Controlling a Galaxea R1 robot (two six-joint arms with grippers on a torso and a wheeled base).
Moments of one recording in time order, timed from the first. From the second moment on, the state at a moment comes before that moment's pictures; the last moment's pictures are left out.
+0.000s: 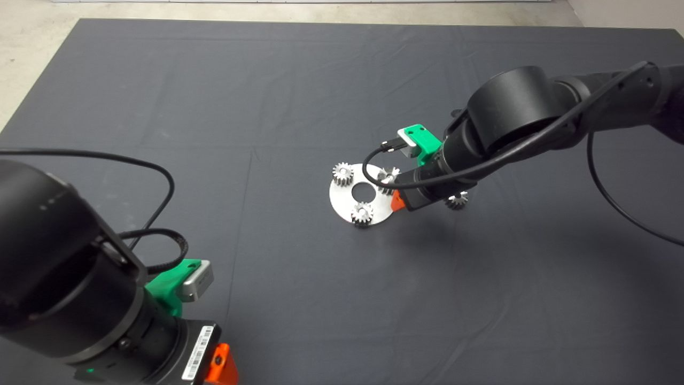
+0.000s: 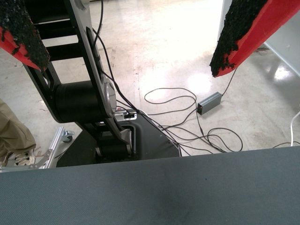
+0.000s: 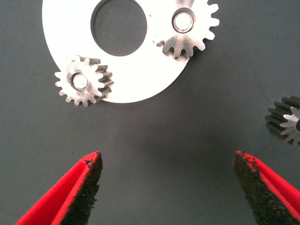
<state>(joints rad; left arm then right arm) -0.49 2.23 -0.38 -0.07 1.43 -1.79 0.43 2.65 -0.92 -0.40 -1.53 1.39</state>
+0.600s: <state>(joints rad) -0.49 2.23 -0.38 -0.07 1.43 -1.79 0.42 2.65 -1.06 -0.39 -1.53 1.38</state>
